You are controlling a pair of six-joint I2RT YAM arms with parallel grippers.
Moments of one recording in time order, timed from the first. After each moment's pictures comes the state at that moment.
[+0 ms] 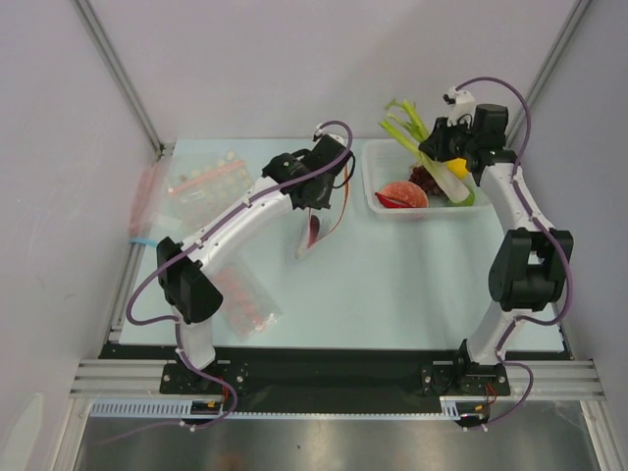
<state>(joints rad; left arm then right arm) -0.78 1.87 1.96 -1.05 -0.46 -0.36 -0.02 1.81 1.60 -0.24 -0.50 -0.07</state>
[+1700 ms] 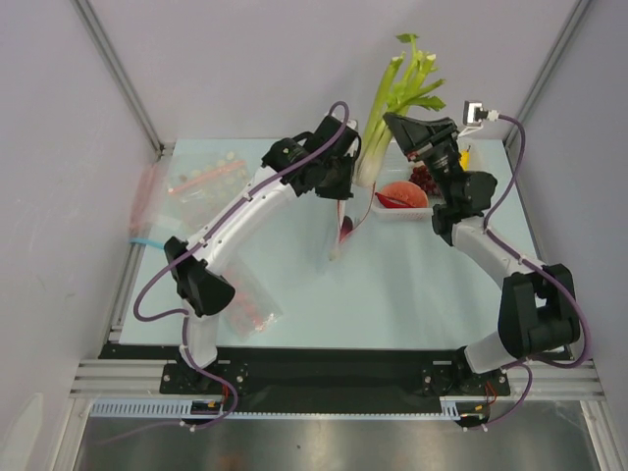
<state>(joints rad) -0.79 1.96 2.22 -1.12 -0.13 -0.48 0.25 1.49 1.04 1.27 -0.39 1.20</state>
